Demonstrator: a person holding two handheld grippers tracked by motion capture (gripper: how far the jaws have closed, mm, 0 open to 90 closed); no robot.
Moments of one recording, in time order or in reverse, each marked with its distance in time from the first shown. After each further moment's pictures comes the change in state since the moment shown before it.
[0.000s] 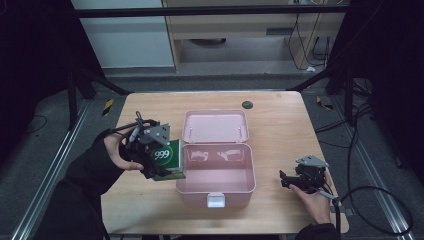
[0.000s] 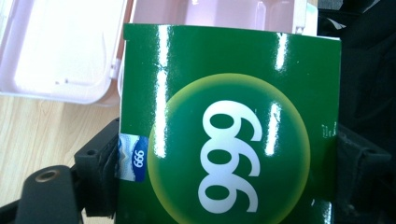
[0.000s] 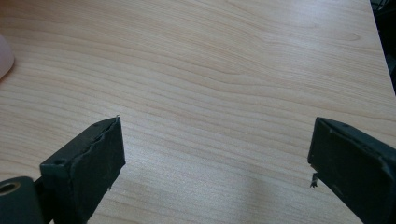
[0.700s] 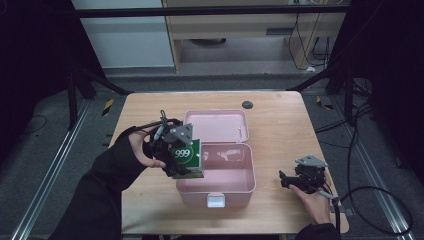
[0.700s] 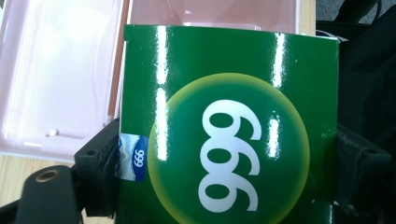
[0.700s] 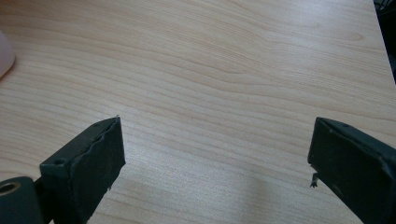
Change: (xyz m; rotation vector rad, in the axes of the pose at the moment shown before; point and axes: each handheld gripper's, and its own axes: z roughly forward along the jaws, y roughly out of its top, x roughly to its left) left arm 0.004 0.039 0.028 -0.003 -0.024 0.058; right arm 0.001 0.000 0.001 0.001 0.002 -0.005
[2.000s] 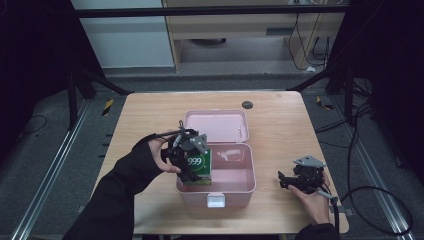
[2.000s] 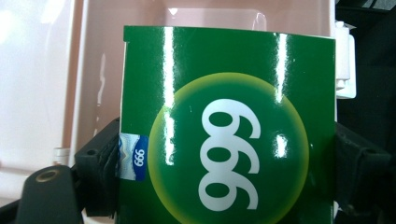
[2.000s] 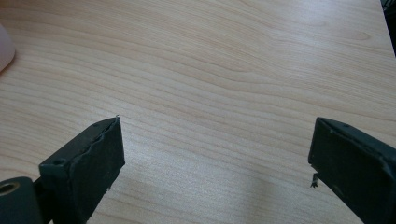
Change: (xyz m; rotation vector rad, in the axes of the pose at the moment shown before) left arm 0.007 0.003 0.058 0.058 -0.061 0.003; right arm 0.003 -0.001 0.003 0.006 0.004 -0.015
